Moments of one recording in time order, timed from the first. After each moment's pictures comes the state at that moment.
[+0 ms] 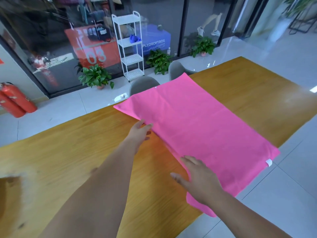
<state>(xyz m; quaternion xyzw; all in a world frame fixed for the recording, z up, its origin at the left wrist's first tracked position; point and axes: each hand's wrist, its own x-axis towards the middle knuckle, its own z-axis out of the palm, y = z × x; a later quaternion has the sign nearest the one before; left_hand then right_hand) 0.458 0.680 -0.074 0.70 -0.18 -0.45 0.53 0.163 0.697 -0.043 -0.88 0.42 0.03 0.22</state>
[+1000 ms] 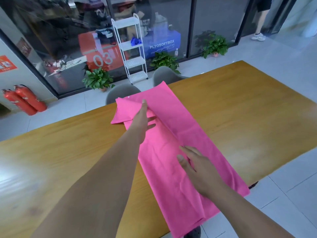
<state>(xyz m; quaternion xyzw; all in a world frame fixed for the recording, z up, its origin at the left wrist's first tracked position) 0.270 0.411 -0.010 0.65 -0.11 -0.41 0.62 0.001 0.401 -0.051 -0.86 0.35 -0.08 0.35</state>
